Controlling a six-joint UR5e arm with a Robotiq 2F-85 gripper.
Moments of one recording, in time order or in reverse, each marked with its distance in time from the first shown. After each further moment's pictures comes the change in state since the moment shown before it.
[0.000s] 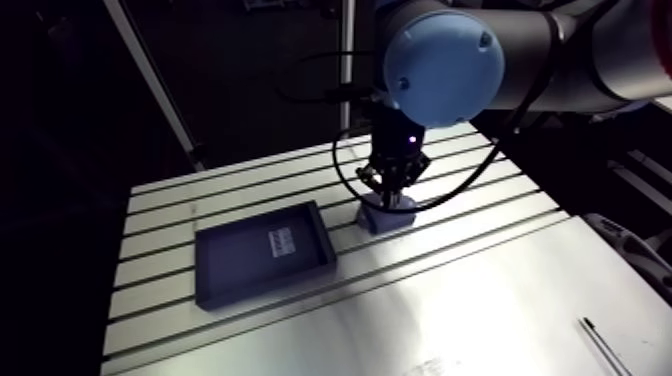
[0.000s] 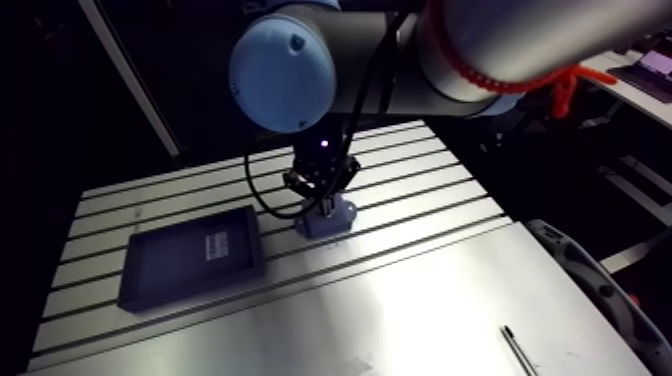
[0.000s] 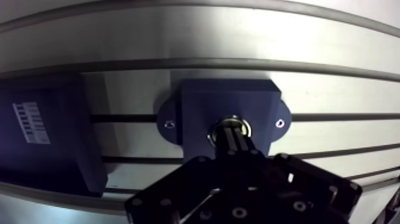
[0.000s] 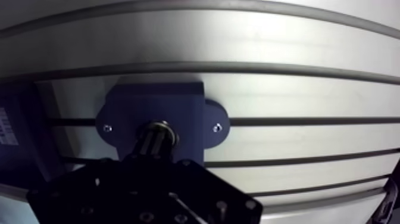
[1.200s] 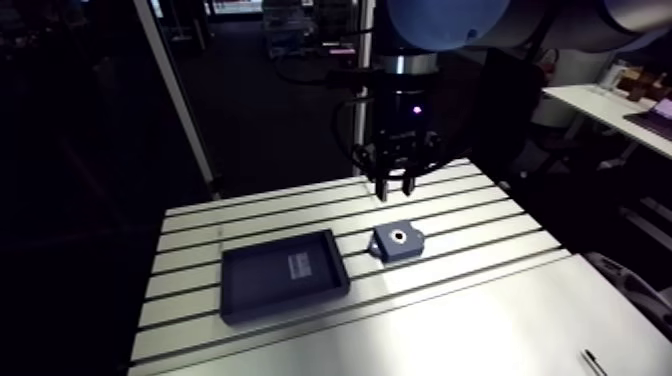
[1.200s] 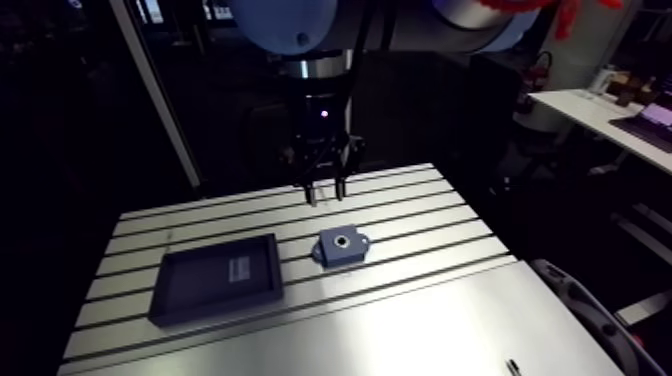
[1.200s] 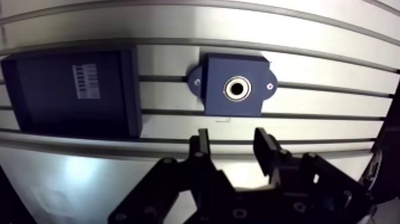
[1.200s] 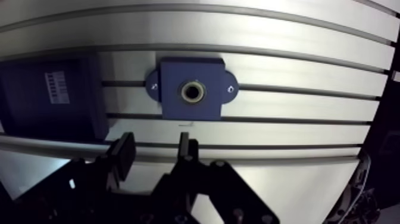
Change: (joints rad) arm 0.059 -0.146 -0.137 0.290 -0.004 0.013
